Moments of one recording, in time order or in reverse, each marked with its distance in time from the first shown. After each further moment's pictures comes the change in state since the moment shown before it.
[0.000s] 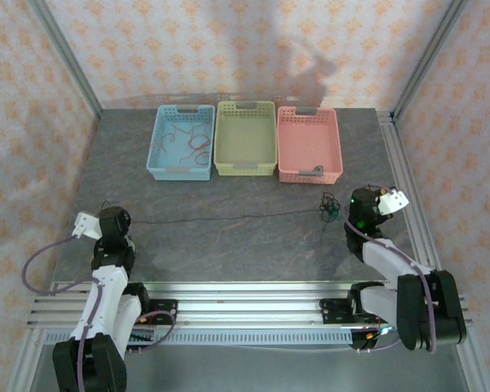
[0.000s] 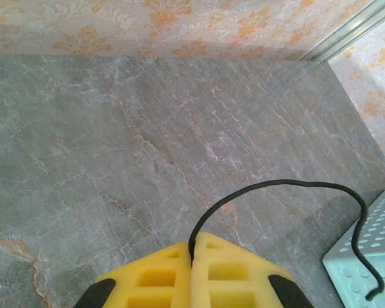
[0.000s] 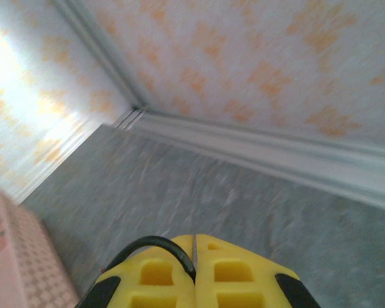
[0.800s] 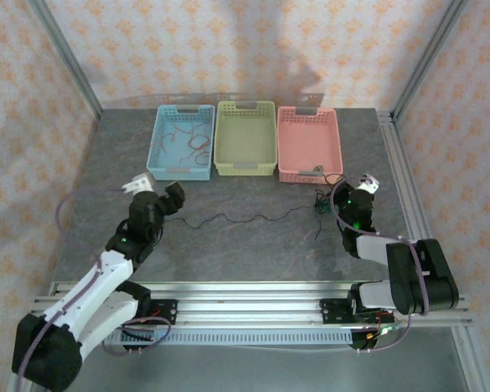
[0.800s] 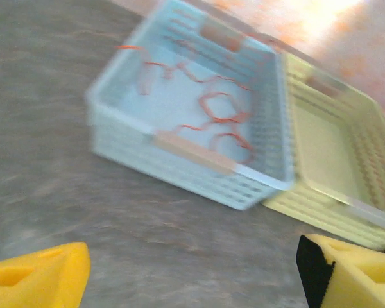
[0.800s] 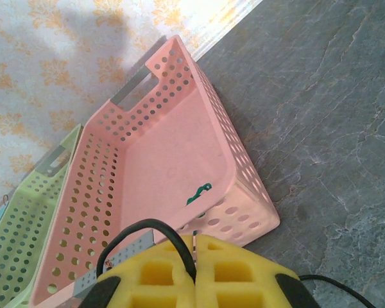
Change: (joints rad) left arm -0.572 0.153 0.218 0.097 0.128 0.403; right arm 0.005 0.204 -0.015 0.334 -0.637 -0.014
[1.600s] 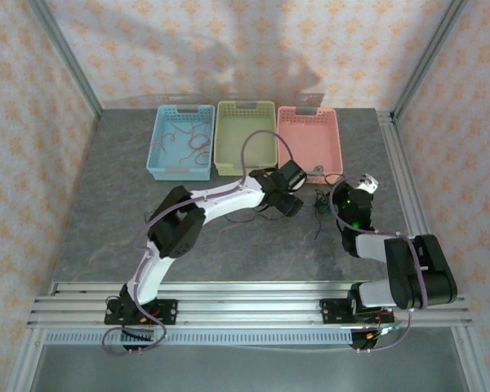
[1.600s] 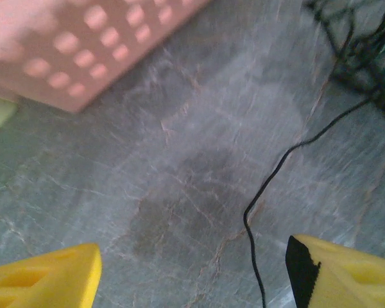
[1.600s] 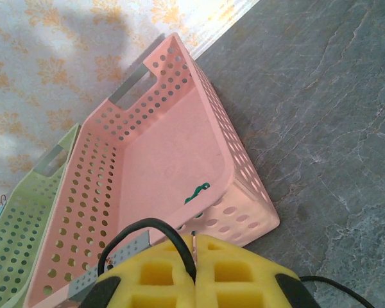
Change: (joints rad) left arm -0.519 1.329 1.309 -0.631 0.179 0.427; right arm 0.000 0.033 0.001 0.031 0.000 0.003
